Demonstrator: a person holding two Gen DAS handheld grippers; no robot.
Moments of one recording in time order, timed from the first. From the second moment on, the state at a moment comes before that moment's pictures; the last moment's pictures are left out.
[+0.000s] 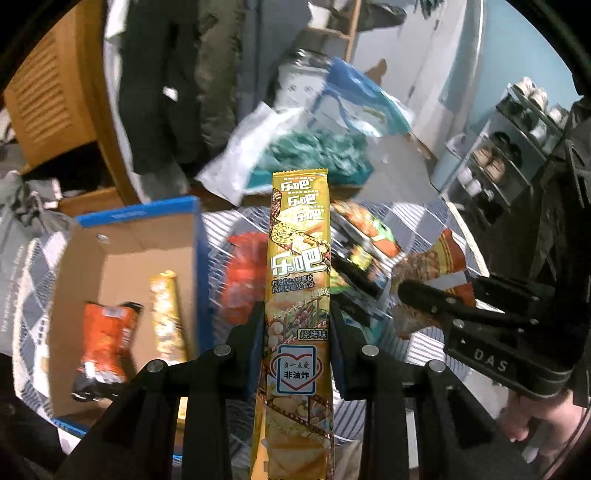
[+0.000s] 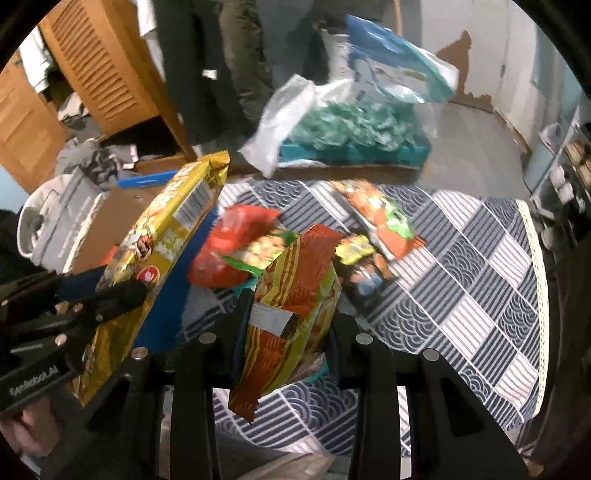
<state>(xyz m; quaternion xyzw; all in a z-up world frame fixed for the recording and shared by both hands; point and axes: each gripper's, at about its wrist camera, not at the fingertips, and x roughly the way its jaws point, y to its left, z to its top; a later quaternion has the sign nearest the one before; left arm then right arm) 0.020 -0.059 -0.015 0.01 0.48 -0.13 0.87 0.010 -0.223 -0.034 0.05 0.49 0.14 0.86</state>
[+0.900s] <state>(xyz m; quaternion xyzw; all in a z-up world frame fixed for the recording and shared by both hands) 0.024 0.091 -0.025 -0.05 0.46 -0.02 0.88 0.042 -0.050 -0.016 -0.01 0.49 0.25 0.83</state>
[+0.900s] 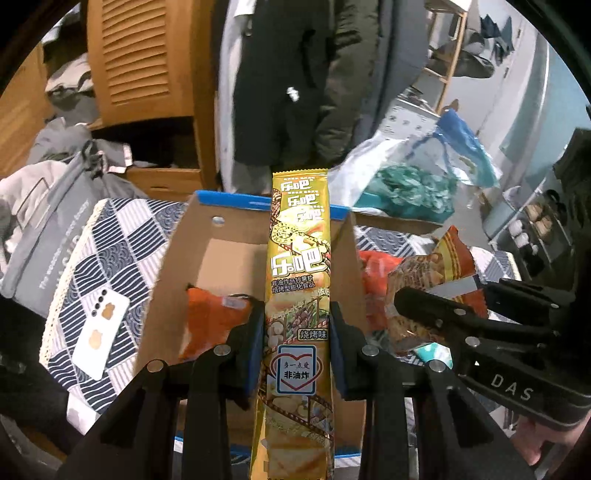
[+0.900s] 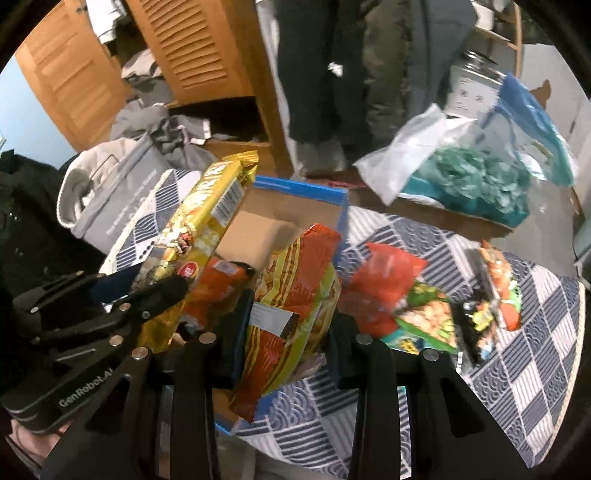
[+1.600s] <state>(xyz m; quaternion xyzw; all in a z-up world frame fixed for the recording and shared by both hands) 0.022 0.135 -0.052 -0.06 0.49 0.05 0.87 0.054 0.007 -0.048 -0.03 0.53 0.26 0.81</state>
